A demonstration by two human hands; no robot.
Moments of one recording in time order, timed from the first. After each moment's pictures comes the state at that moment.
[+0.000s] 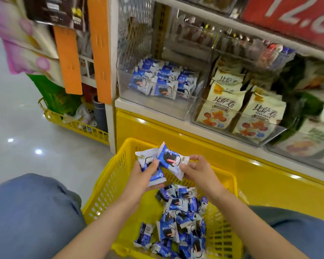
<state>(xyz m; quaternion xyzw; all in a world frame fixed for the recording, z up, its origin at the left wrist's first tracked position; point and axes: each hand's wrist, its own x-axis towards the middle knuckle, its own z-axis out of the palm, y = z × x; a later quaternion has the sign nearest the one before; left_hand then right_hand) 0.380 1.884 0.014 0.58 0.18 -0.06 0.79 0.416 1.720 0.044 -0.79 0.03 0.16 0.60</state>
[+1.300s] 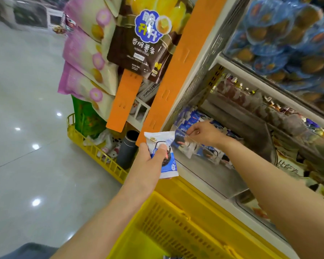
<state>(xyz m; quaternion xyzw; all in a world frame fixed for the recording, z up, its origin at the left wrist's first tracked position) 0.486 2.014 0.105 0.58 0.18 0.11 0.79 0.679 1.891 0.150 -0.95 -0.23 0.13 0.17</state>
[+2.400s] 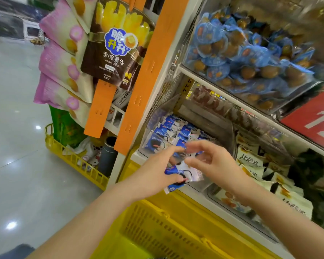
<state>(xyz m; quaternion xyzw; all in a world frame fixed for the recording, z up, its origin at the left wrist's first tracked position) 0.493 1.973 0.131 0.81 -0.13 0.04 0.57 0.528 1.816 0.203 -0.92 -0.25 0.03 0.30</state>
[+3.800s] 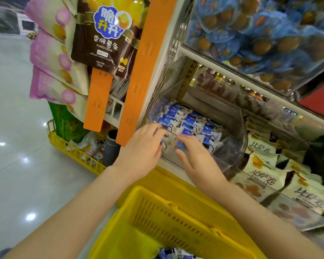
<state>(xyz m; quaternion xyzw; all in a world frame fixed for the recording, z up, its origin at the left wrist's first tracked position) 0.527 2.002 0.105 0.93 -0.11 0.25 0.24 0.552 1.832 0.132 -0.94 -0.31 -0.08 0.14</state>
